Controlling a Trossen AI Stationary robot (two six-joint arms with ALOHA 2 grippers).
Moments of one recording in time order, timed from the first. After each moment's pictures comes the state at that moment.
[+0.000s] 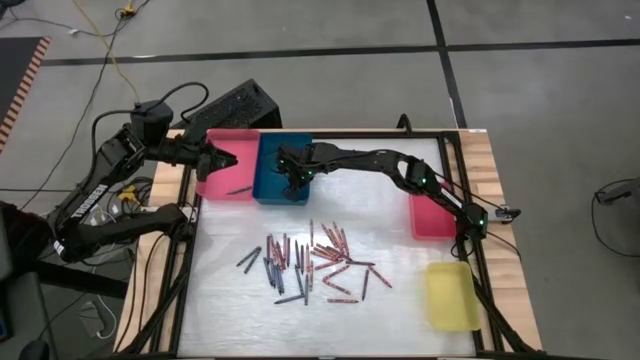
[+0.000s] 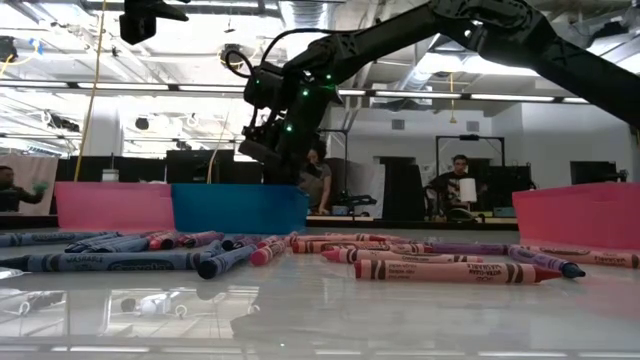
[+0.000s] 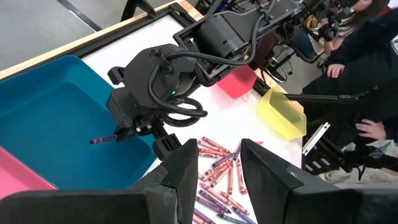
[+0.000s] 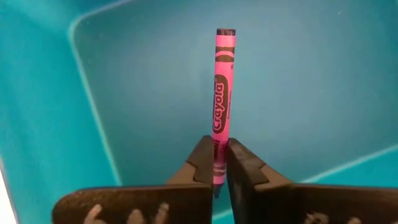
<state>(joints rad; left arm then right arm) 0.79 0.78 1.15 -0.80 0.57 -0.36 -0.27 2.39 2.19 -0.82 0.03 0.12</state>
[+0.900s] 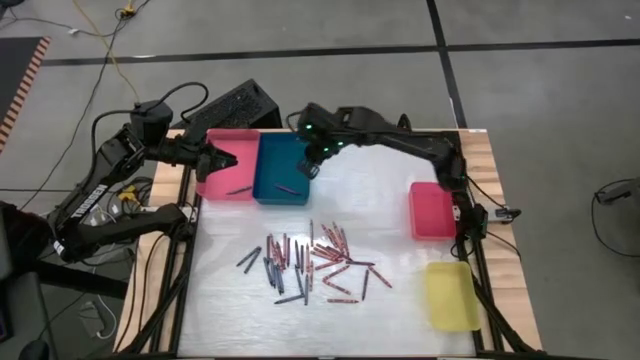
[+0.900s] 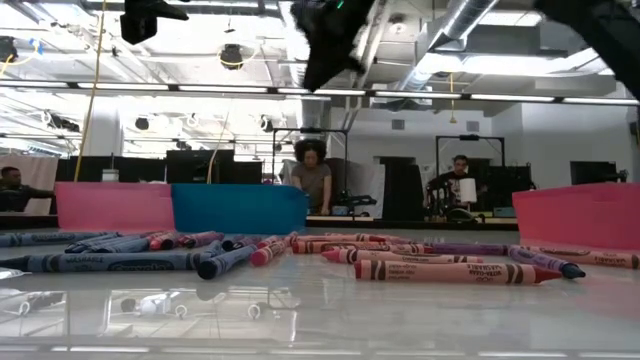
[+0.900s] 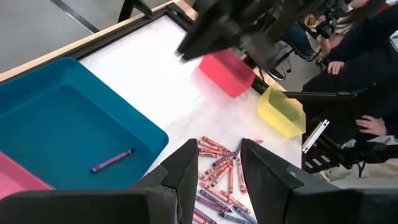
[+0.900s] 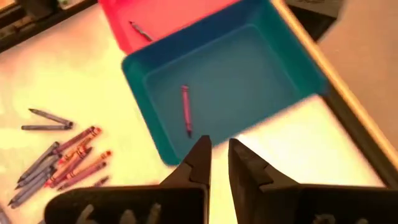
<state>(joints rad) 0.79 0.78 1.15 -0.80 0.58 -0.34 -0.27 2.01 2.29 -1.16 0.04 0.24</state>
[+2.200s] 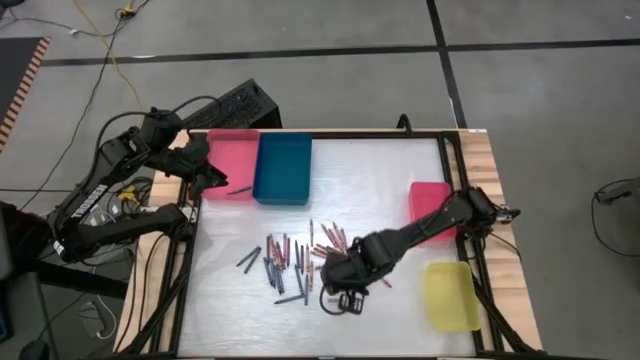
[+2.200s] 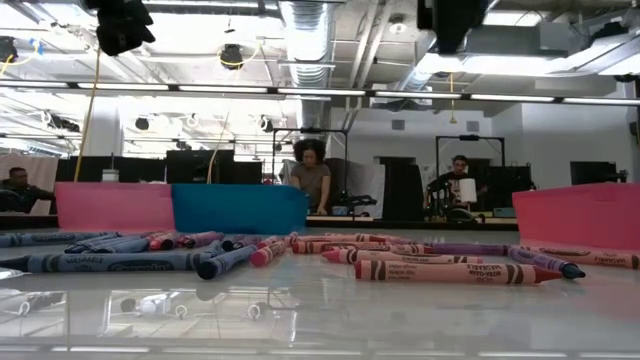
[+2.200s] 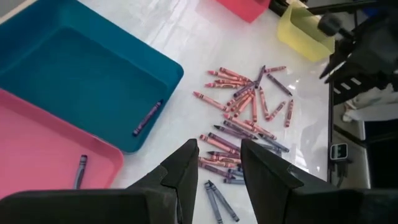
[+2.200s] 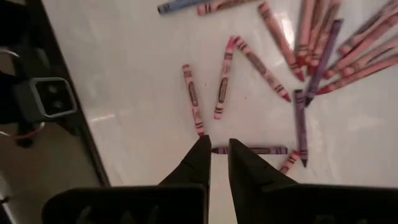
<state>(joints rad) 0.79 0.79 1.15 -1.11 0.57 -0.02 0.45 1.92 1.82 -1.19 0.02 0.72</state>
